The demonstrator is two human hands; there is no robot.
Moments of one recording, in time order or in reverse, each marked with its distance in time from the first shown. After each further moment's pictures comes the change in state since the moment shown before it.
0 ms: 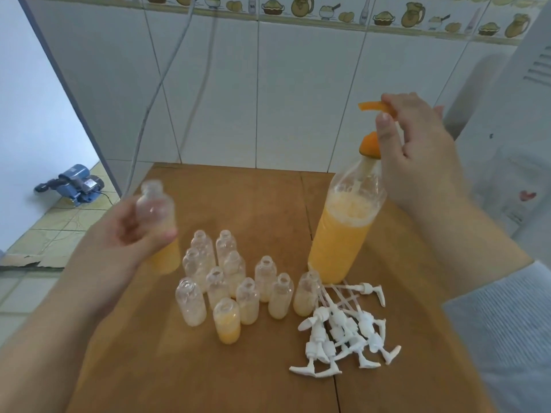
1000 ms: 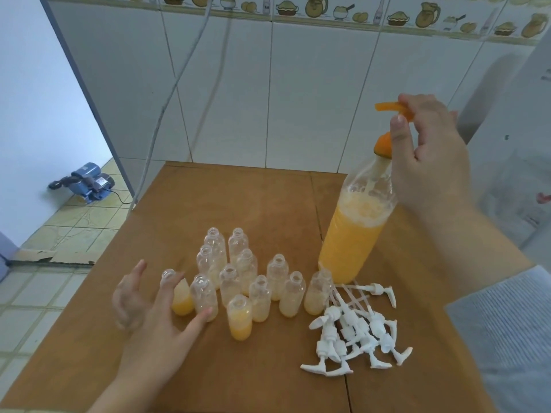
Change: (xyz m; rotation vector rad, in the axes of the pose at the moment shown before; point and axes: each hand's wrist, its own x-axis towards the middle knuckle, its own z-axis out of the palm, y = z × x) left_hand -0.070 -0.097 0.025 0.771 0.147 -0.080; right_hand -0.007 -0.009 0.006 0.034 0.076 0.043
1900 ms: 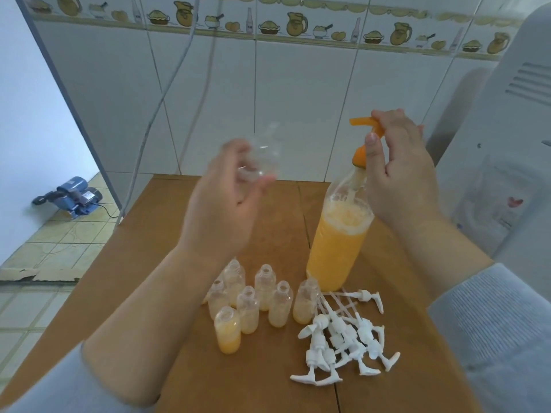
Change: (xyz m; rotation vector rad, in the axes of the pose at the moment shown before) left_hand 0.075 0.176 -0.055 -0.452 0.119 0.532; right_hand -0.001 0.009 0.005 0.010 0.000 -0.034
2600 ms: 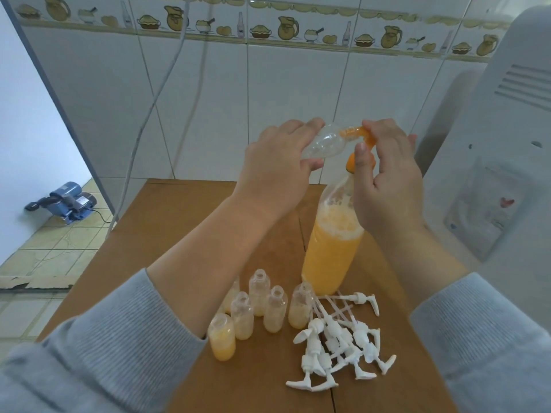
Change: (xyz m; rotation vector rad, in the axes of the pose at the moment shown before) left_hand 0.060 0.034 0.049 0.257 -0.188 0.189; right_hand -0.010 0.001 0.010 0.029 0.106 0.016
